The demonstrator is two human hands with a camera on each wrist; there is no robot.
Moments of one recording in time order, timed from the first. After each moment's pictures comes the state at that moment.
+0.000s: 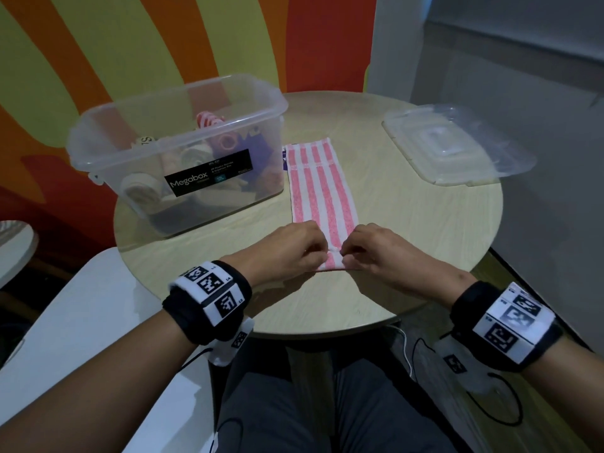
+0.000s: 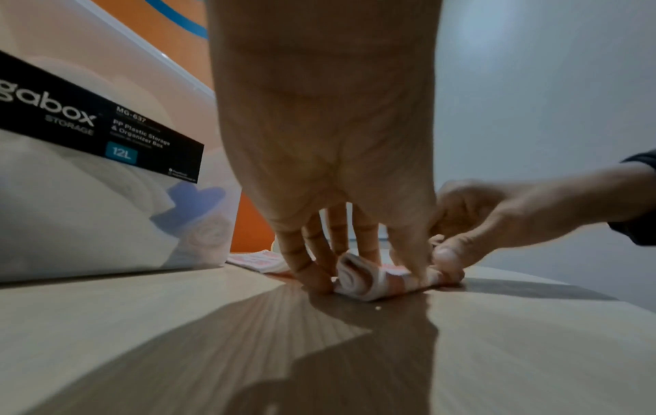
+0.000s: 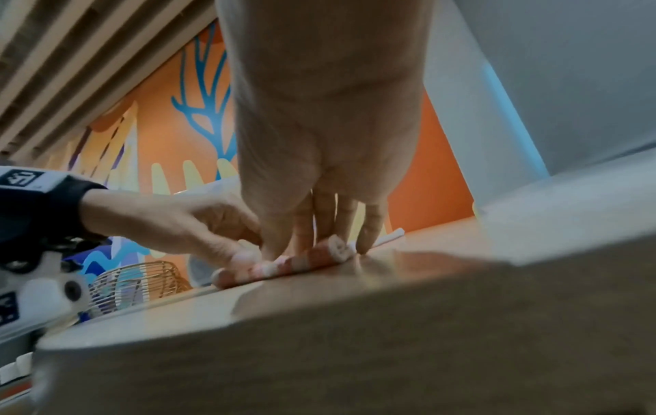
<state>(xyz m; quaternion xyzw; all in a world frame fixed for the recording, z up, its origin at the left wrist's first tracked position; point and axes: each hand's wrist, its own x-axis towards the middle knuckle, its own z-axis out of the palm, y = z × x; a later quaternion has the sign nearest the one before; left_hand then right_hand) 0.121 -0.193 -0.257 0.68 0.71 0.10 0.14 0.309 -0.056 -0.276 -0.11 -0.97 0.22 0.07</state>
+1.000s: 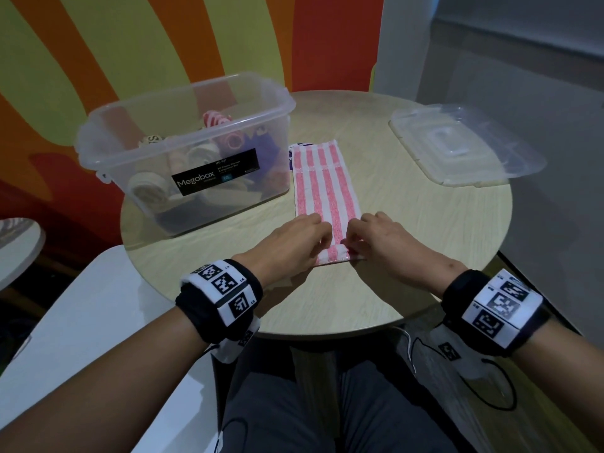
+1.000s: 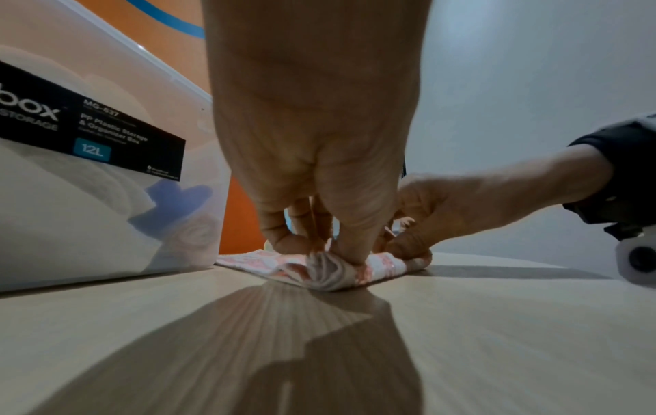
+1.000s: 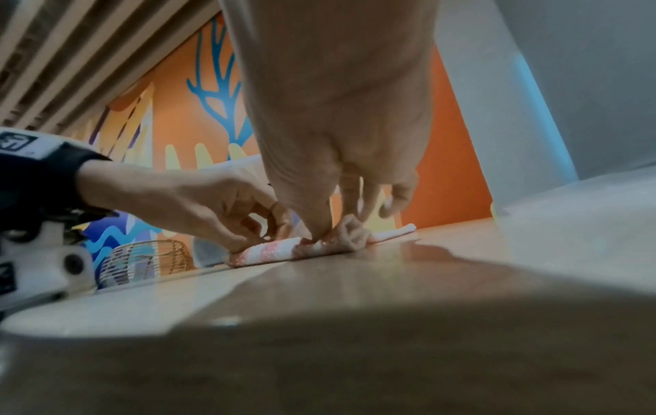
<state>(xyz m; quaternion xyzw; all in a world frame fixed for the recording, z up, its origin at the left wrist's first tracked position) 0.121 -0.189 -0.258 0.68 0.73 0.07 0.06 0.287 -0.053 -0.274 -0.18 -0.97 0.17 0.07</state>
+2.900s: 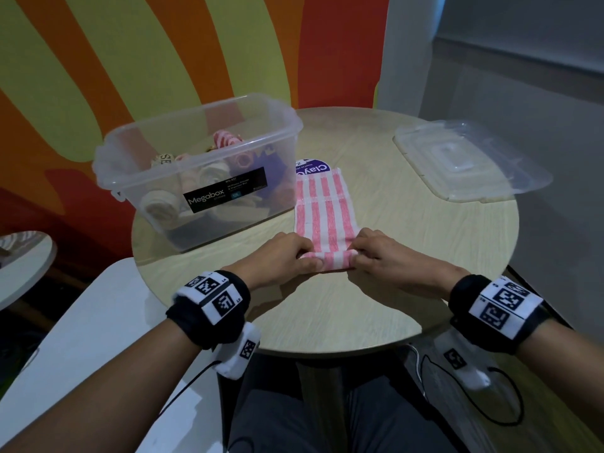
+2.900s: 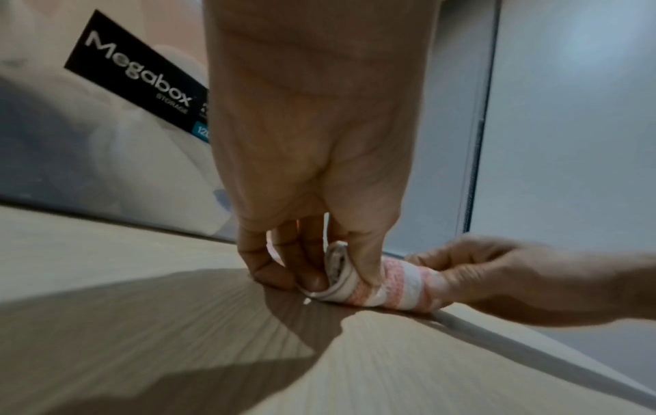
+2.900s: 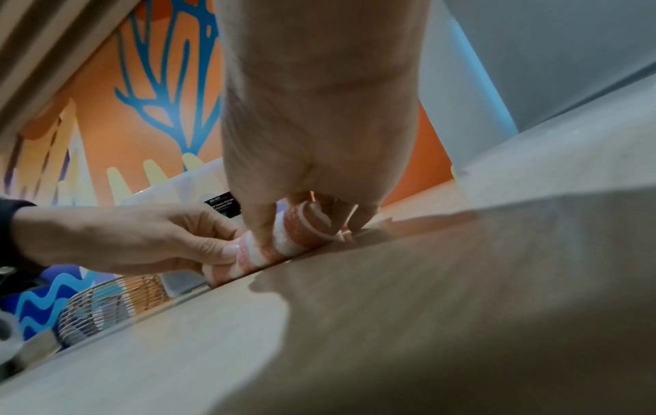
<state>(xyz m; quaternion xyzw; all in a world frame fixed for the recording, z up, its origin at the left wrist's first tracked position) 0.087 -0.198 -0.261 0.59 0.77 0.15 0.20 0.281 -0.047 -0.263 -0.15 -0.94 0.31 -0.01</state>
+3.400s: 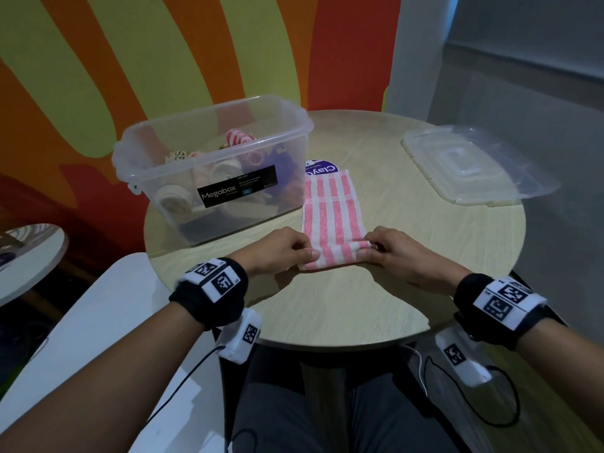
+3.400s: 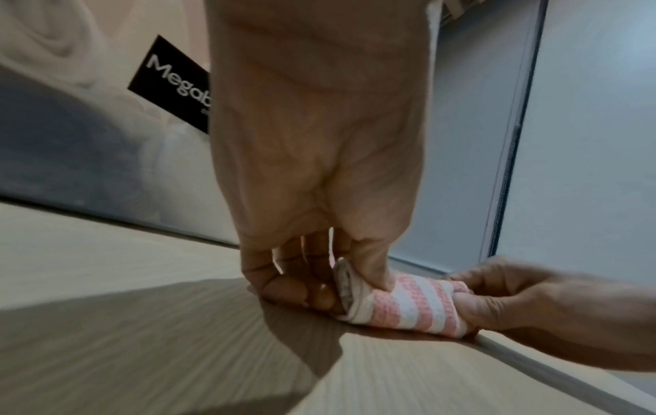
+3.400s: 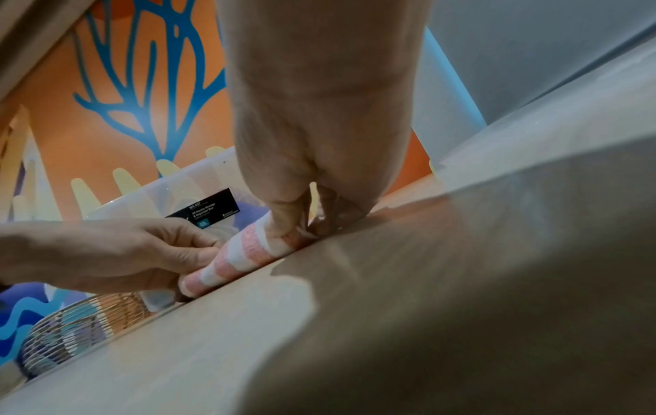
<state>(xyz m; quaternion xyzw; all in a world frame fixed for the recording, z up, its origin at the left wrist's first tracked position) 0.072 -0.207 -0.256 0.53 0.78 0.20 0.27 0.282 -0.043 -0.267 -0.20 -0.90 0.38 0.06</state>
